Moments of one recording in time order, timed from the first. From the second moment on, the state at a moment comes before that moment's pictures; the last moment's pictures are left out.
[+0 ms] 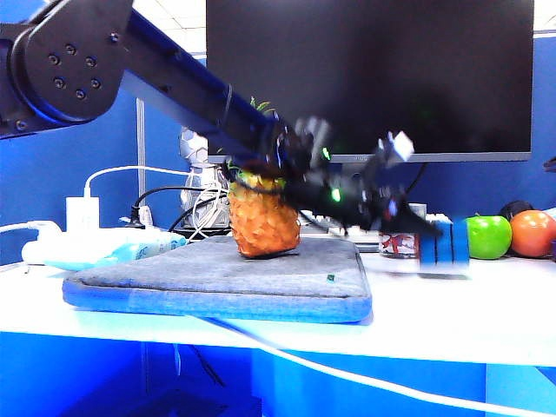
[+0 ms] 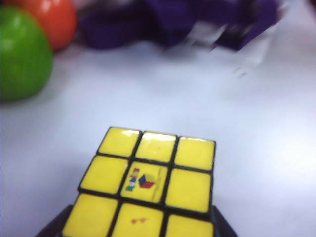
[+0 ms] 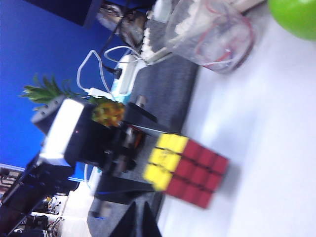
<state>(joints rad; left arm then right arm) -0.61 2.80 2.55 -0.25 0.88 0.41 -0.48 1.83 1.16 -0.07 -1.29 0.31</state>
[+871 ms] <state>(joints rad) -0.64 2.83 2.61 -0.24 1.06 0.46 -0.47 1.83 1.16 -0.06 -1.43 0.31</state>
